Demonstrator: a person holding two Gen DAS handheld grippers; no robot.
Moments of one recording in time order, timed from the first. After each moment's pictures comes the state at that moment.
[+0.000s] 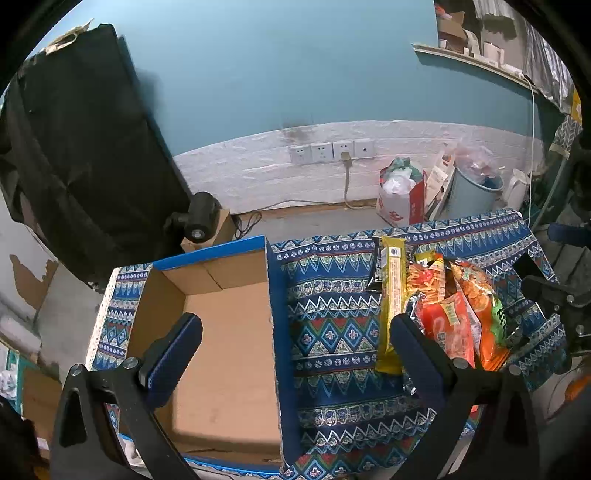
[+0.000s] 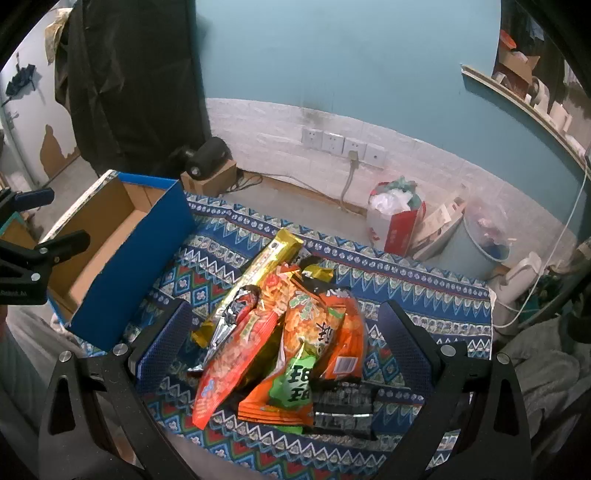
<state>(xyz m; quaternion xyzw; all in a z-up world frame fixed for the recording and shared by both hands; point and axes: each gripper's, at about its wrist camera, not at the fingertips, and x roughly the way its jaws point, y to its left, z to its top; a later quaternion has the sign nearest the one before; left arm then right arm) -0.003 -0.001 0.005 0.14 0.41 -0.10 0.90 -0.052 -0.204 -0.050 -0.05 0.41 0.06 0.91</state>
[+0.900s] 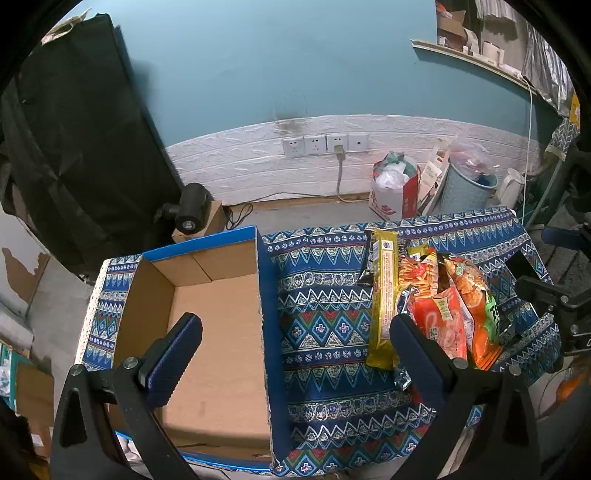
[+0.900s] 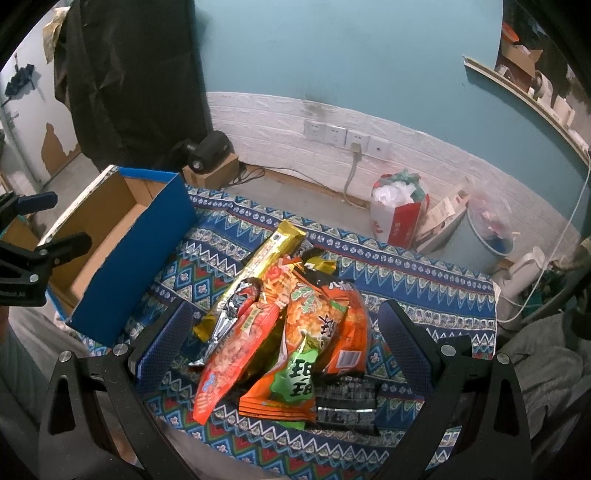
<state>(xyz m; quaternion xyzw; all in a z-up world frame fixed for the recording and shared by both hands) -0.003 -0.003 0.000 0.12 0.42 -0.11 0.89 -0.051 -0.206 -0.055 -0.04 0.42 0.06 0.90</state>
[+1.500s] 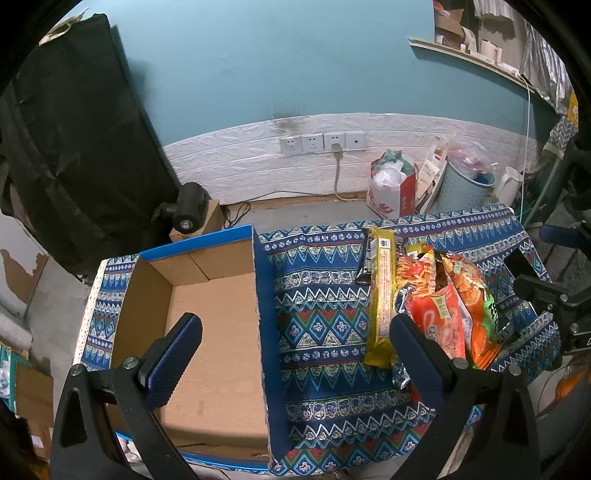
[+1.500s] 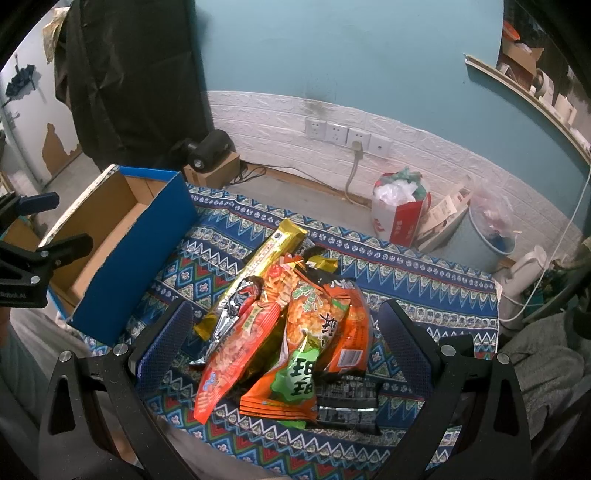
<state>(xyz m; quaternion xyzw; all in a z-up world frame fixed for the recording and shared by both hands) -0.003 -0.004 -0.002 0.13 0.43 -0.12 0.89 -0.052 -0.204 -0.055 -0.04 0.42 0.06 0.90</state>
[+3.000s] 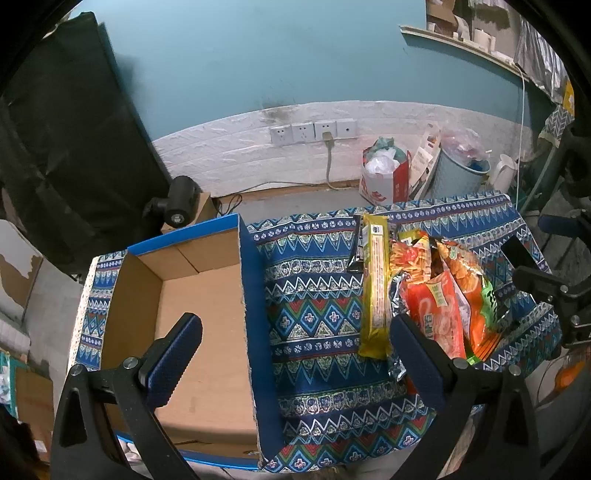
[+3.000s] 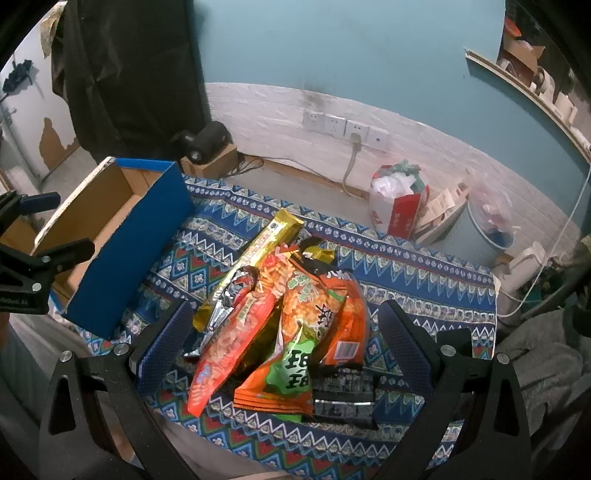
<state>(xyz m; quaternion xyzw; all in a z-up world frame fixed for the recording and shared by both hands) -0.003 -0.012 -0.015 0.14 0.44 -0.13 0.88 -0.051 -0.210 -0.061 -0.04 0.44 0.06 0.89</state>
